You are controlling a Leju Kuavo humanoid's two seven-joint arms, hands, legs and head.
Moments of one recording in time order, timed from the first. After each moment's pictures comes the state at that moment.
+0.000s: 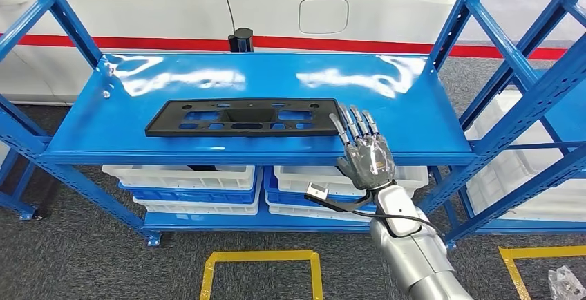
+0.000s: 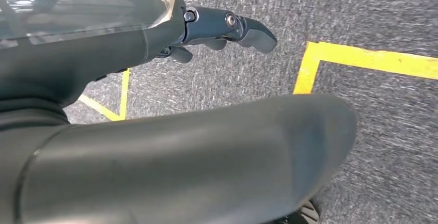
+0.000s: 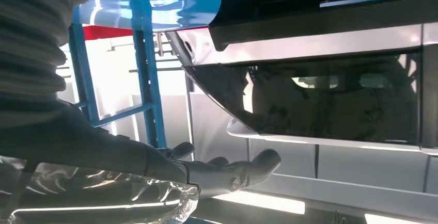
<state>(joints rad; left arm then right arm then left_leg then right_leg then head) -0.14 -0.15 1.26 -0.19 -0.94 0.15 -0.14 -0.45 -0.02 0.33 -0.99 1.52 -0.70 -0.06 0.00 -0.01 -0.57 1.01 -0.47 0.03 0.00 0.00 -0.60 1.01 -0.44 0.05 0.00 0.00</state>
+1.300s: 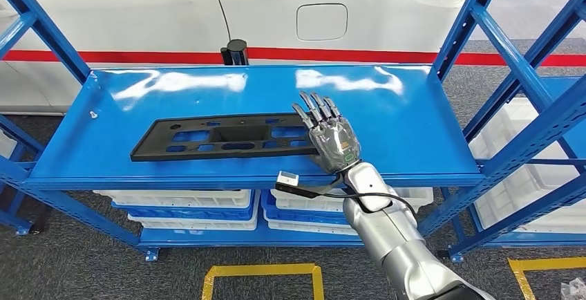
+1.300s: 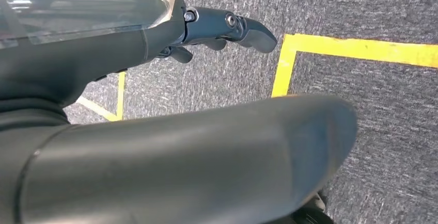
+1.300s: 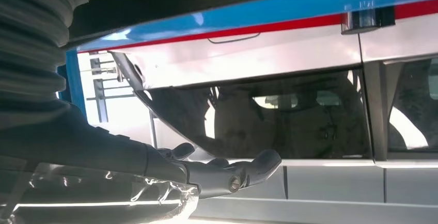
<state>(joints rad) -0.15 -0.16 1.26 -0.19 -0.96 0.16 -0.13 -0.63 0.10 0.38 -0.75 1.43 -0.66 -0.17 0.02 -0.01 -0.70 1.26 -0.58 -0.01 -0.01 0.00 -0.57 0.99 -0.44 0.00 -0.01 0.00</state>
